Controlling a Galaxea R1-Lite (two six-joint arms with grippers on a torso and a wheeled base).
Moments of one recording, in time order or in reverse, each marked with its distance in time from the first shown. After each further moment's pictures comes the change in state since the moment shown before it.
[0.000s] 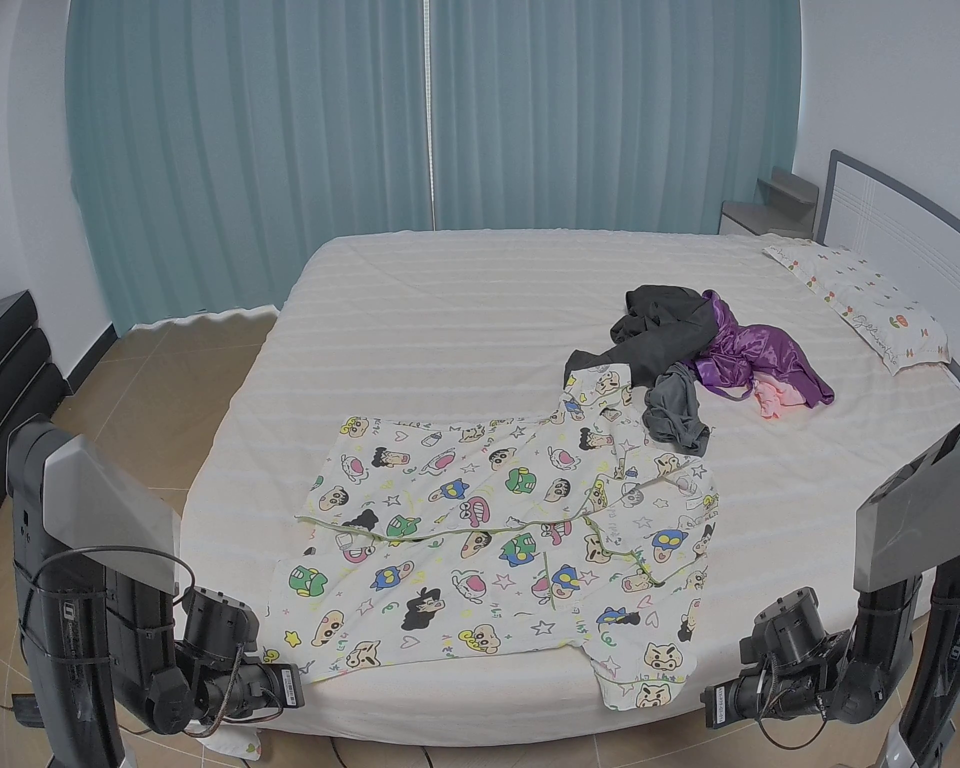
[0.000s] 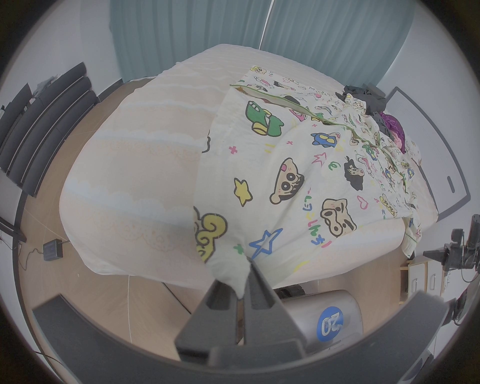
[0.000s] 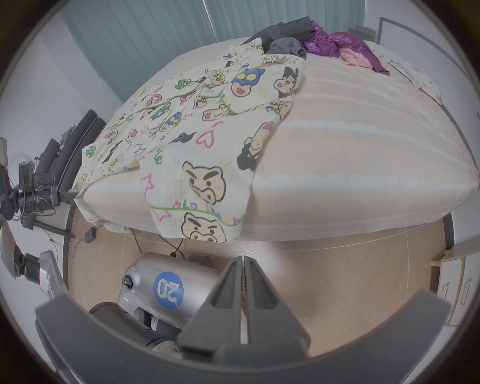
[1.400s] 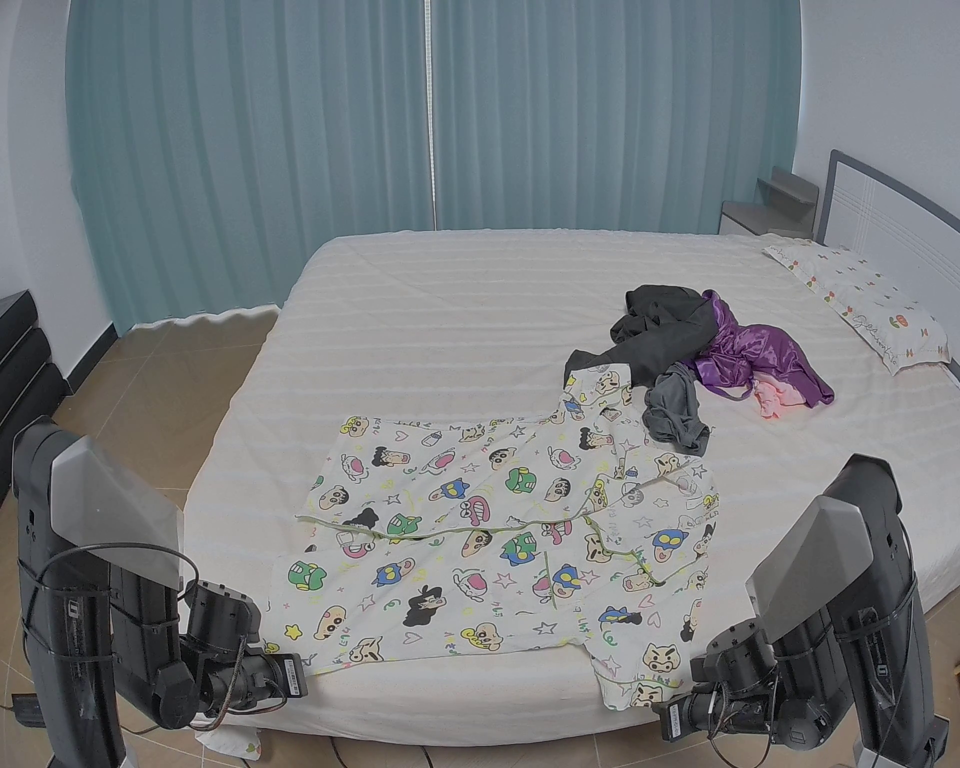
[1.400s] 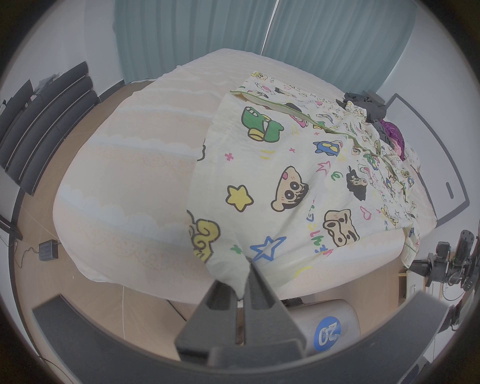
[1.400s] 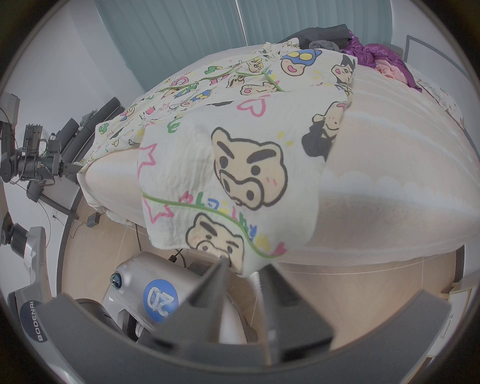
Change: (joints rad) left arm 0.008 0.022 -0.037 -0.023 -0.008 -0.008; right arm 0.077 0.360 -0.034 -0.413 0.002 -0.060
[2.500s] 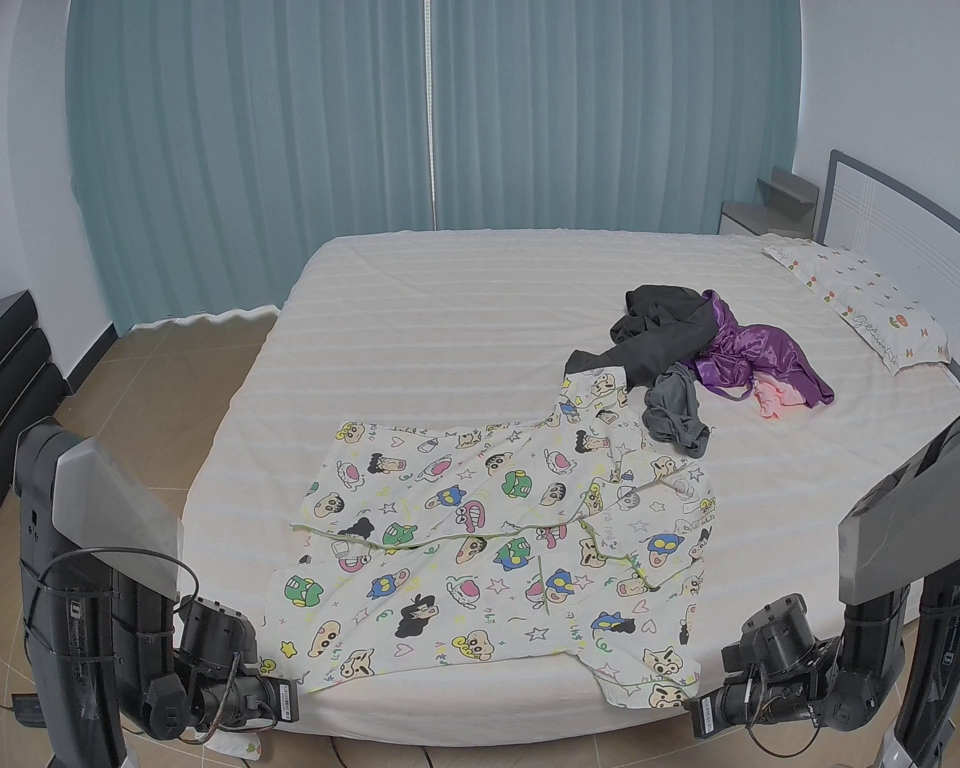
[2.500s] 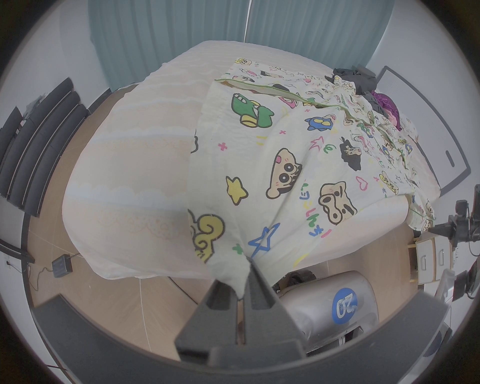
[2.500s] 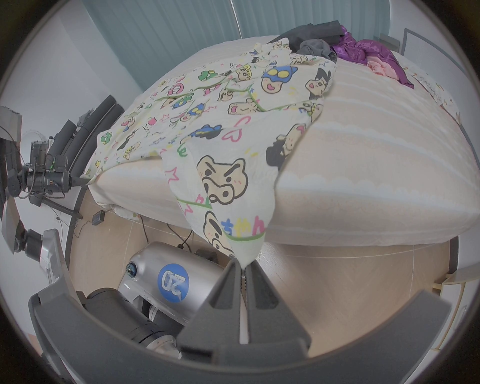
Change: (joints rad) left arm 0.000 0.007 0.087 -0.011 0.000 0.129; right arm -0.030 -0.347 0.034 0.390 0.032 -0.007
